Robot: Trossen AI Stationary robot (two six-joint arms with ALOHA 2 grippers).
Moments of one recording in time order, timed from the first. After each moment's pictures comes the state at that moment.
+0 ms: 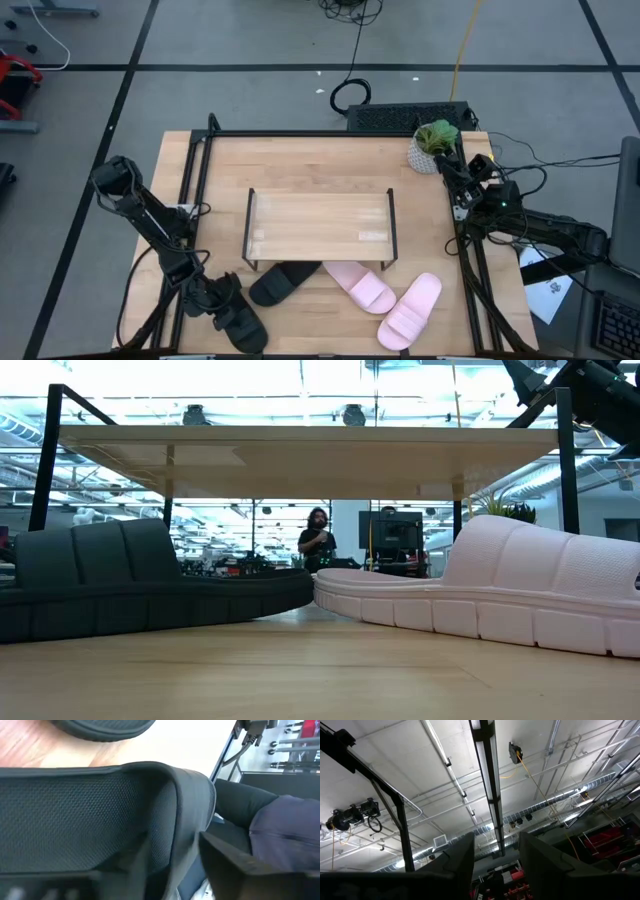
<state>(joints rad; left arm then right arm) -0.97 1.38 0.49 0.15 -0.10 -1.64 -0.50 0.47 0.02 1.27 -0.21 0.72</state>
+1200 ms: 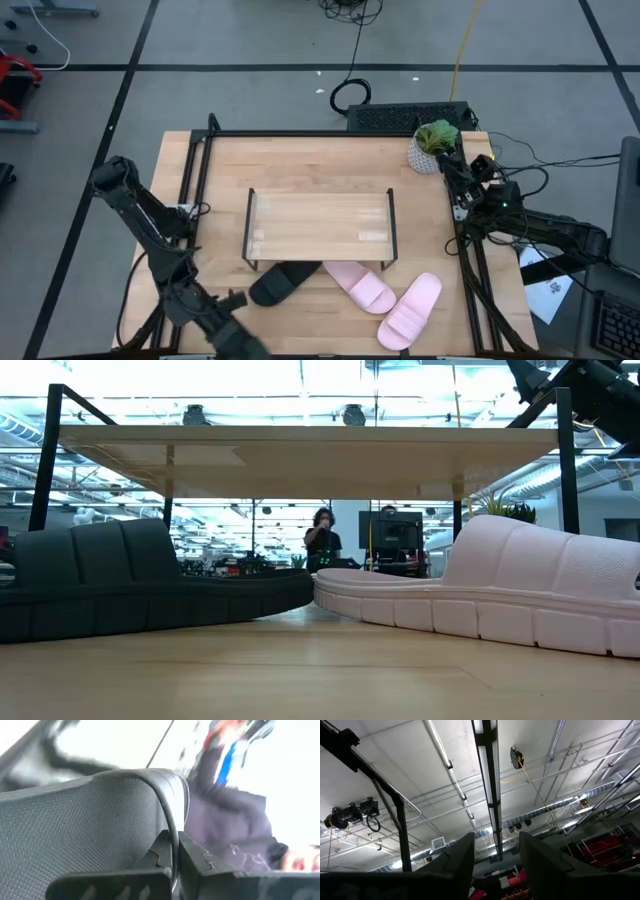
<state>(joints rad) -0.90 1.37 0.94 0.13 -0.13 -1.76 -0.50 0.47 0.02 1.29 -0.20 0.69</state>
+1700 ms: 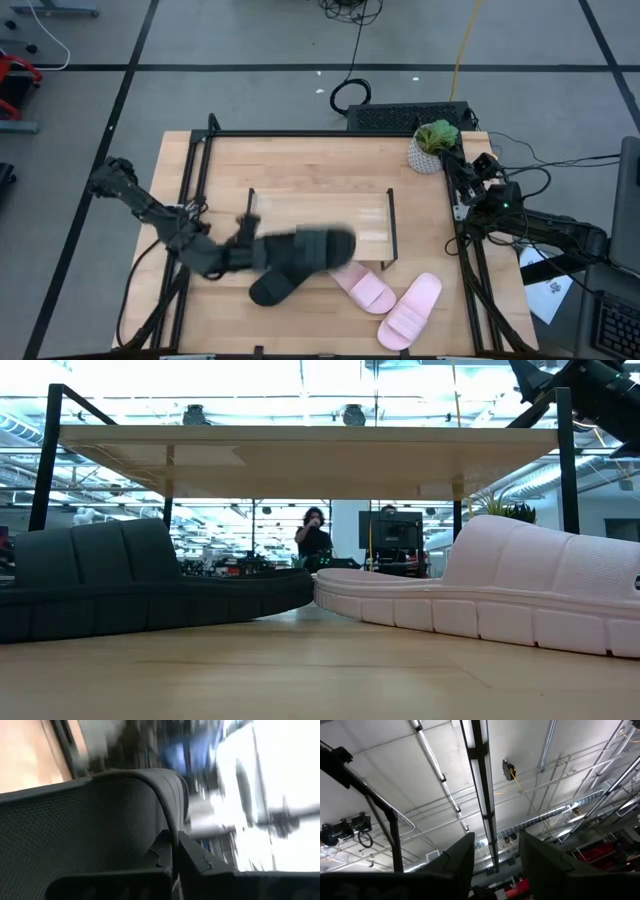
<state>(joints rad) -0.60 1.37 1.25 0.08 -0.78 -1.32 -0.50 0.47 0.02 1.32 -0.13 0.72</state>
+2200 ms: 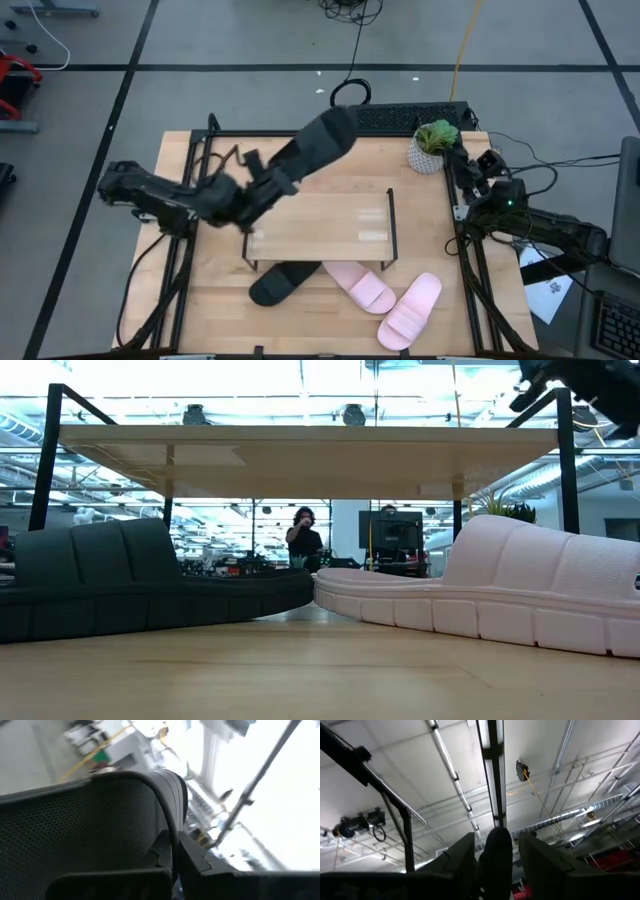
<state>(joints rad) -0.23 1.49 1.29 0.72 -0.86 -0.64 -0.50 0.48 0.10 1.27 -0.19 0.69</state>
